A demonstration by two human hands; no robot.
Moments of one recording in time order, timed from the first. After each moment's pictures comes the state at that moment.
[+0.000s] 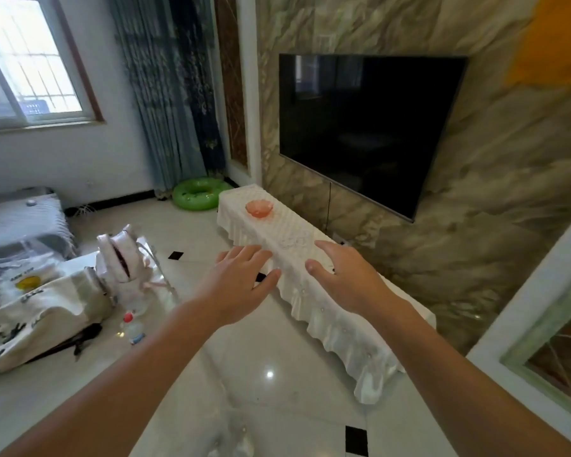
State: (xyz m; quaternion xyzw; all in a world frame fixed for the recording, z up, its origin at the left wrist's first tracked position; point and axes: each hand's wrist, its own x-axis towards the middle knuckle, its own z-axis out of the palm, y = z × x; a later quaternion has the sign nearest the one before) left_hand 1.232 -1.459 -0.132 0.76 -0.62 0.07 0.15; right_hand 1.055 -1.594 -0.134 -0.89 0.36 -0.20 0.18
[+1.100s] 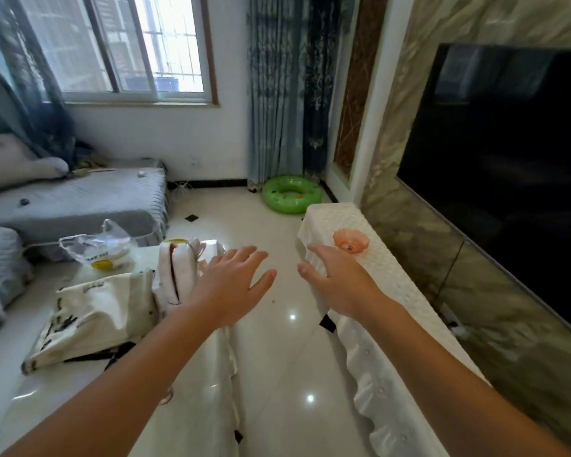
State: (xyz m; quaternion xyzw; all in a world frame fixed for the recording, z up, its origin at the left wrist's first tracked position) left_hand 1.587 -1.664 -0.157 0.89 -0.42 0.07 0.15; right_hand 1.477 -1.851 -0.145 -0.94 0.15 -0.13 0.26
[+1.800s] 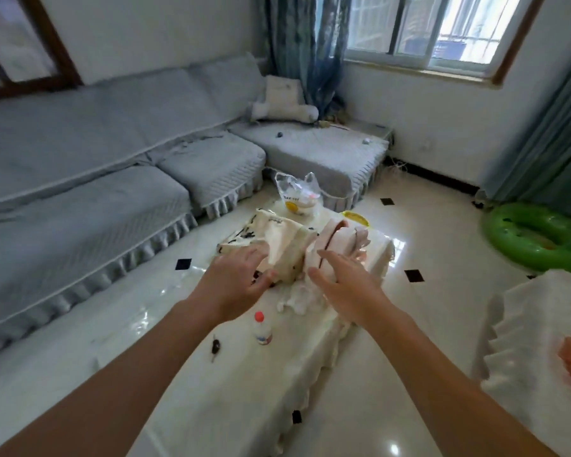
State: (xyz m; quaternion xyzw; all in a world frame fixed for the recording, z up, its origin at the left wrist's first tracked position) left_hand 1.628 -1.564 -0.198 0.99 0.00 0.04 0.11; right_hand 1.696 -1.783 -0.207 -0.93 -0.20 0.05 0.30
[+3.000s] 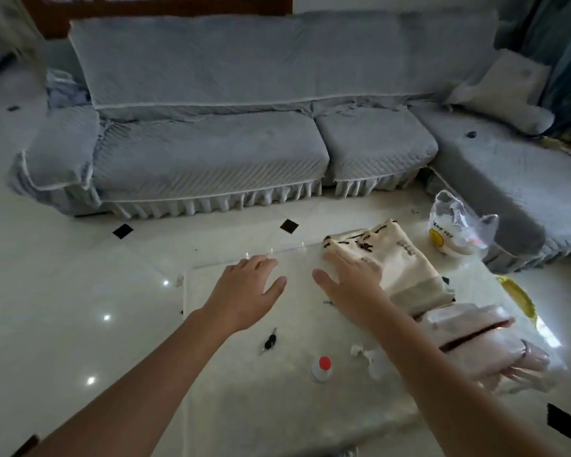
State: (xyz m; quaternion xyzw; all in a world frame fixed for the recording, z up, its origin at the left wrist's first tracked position) left_hand 1.671 -1.400 -0.287 0.93 0.33 0.04 0.15; right_hand 1.858 -1.515 -0.285 -0.84 -0.49 0.16 0.16
